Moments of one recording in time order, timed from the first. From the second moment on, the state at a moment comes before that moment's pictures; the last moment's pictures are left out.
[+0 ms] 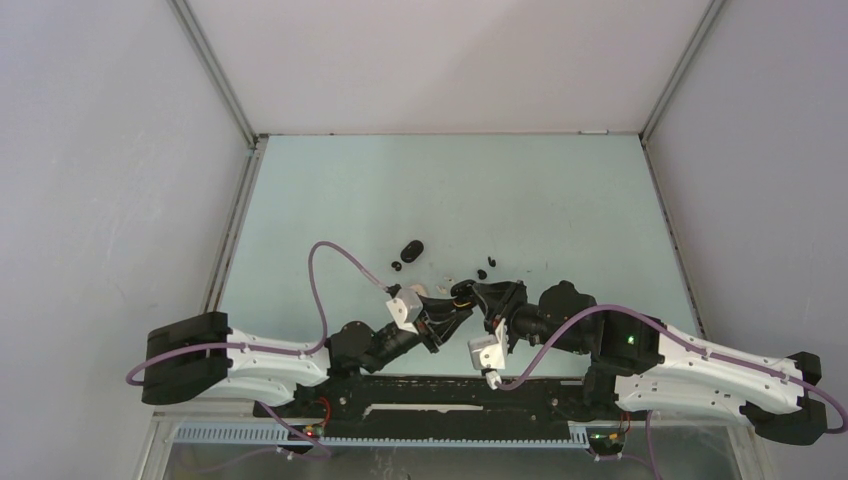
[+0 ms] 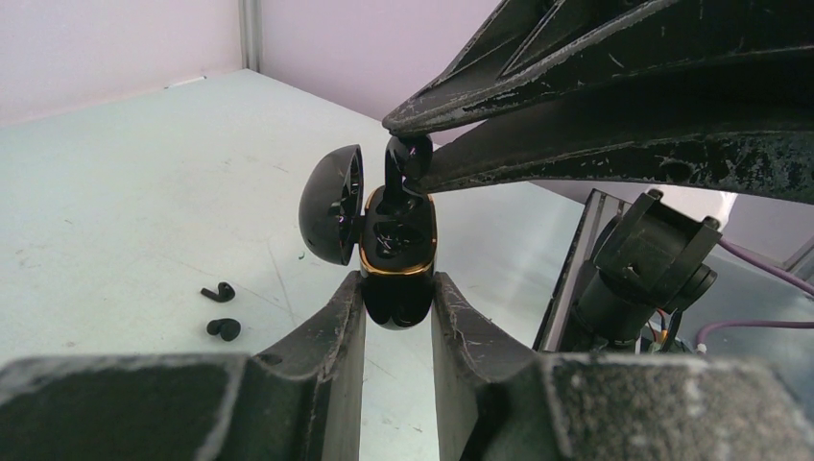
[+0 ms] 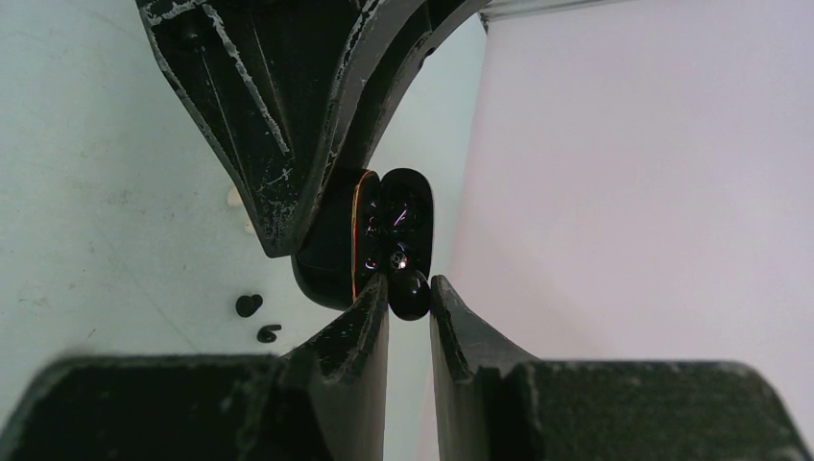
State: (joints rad) left arm -1.33 1.16 0.26 1.14 -0.28 -0.13; right arm 1.26 0.73 0.76 -0.39 0.10 -1.18
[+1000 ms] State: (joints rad) left arm -1.33 1.19 0.21 1.21 -0.28 -0.12; right arm 1.23 0.88 1.03 -0.65 0.05 -1.00
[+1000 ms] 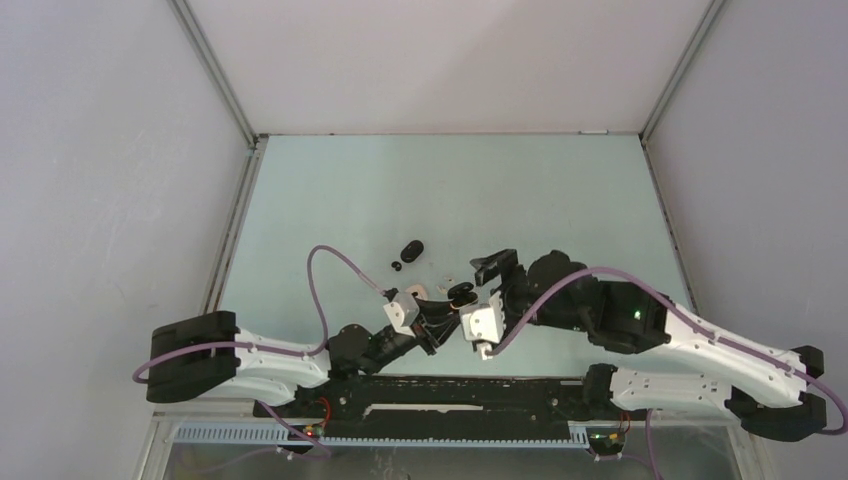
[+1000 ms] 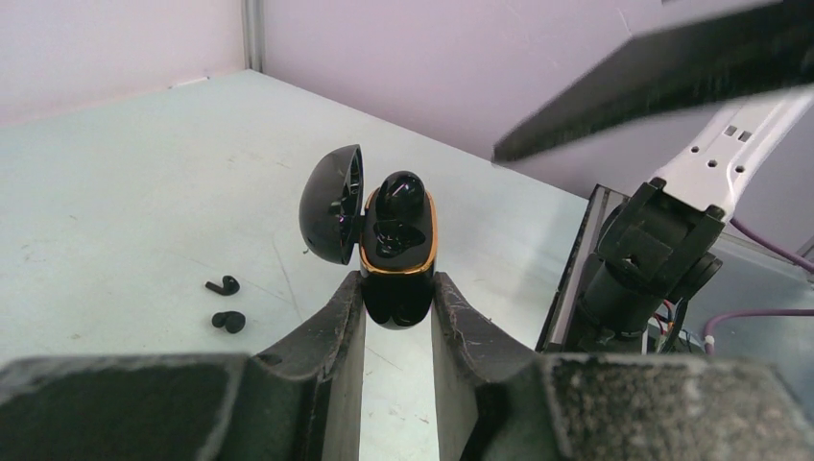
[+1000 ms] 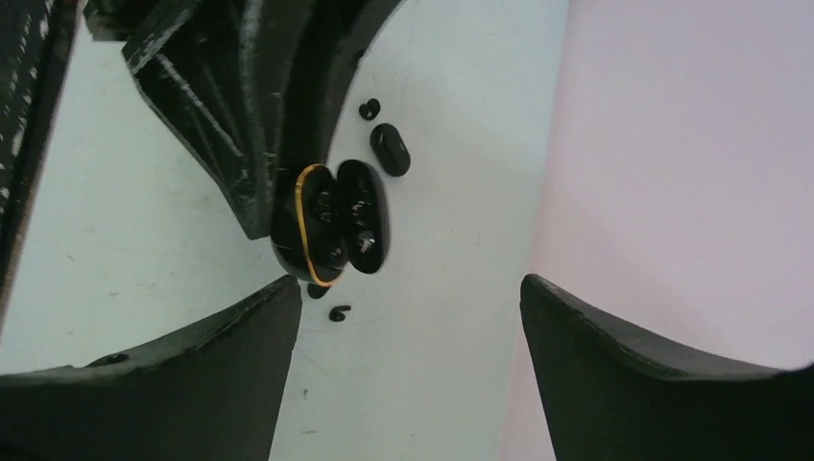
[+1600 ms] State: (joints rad) left arm -1.33 1.20 0.13 1.32 -0.09 -0.05; right arm 0.59 1.21 1.40 -1.19 -0.72 -0.73
